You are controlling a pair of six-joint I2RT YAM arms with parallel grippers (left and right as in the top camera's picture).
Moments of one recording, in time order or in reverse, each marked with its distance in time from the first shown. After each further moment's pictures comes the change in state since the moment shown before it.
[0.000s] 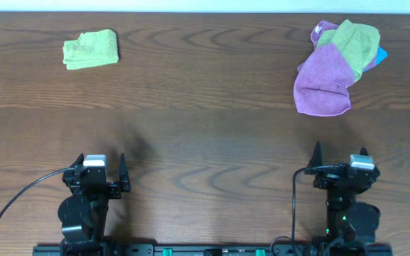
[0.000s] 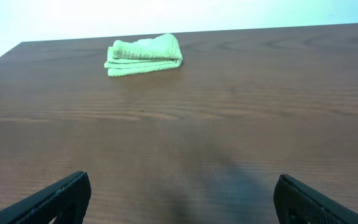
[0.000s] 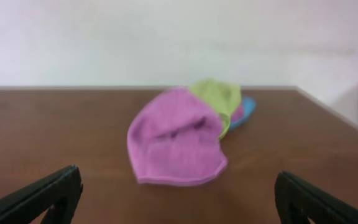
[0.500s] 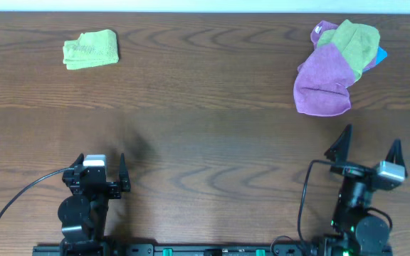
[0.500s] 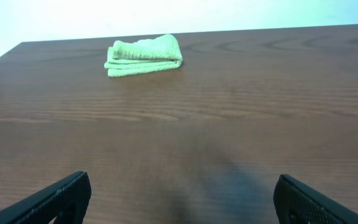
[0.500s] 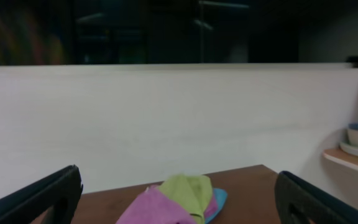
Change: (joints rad) left arm 0.000 0.000 0.000 0.001 0.000 -0.002; right arm -0.035 0.211 -0.001 0.542 0.110 0.039
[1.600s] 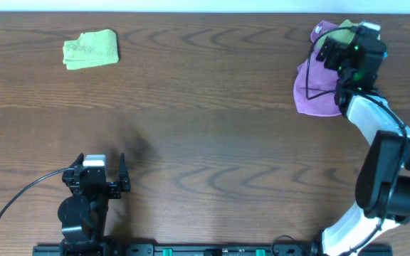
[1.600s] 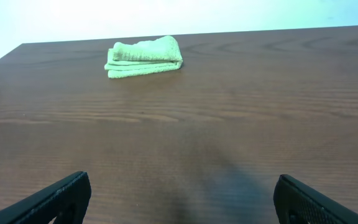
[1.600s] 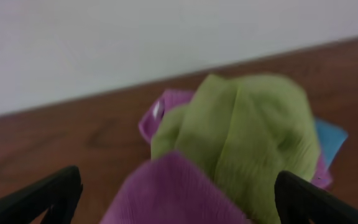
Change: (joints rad) left arm 0.000 -0.002 -0.002 0.005 0.000 0.000; right arm -0.081 1.682 1.094 -0.182 -0.193 0.138
